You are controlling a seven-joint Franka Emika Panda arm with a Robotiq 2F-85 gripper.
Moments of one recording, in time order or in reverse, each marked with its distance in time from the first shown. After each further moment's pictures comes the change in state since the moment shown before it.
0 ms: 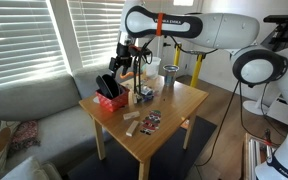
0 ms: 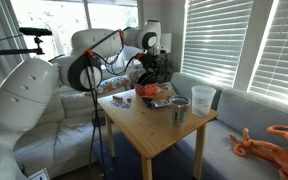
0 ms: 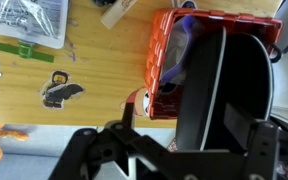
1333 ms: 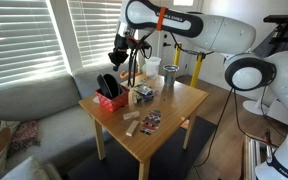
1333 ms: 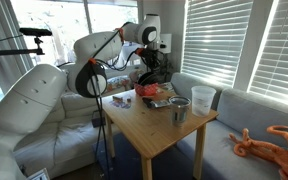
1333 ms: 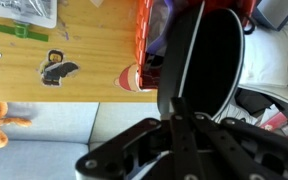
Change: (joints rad) arm 0.004 0.087 0.003 0.237 0.002 -0.074 0.062
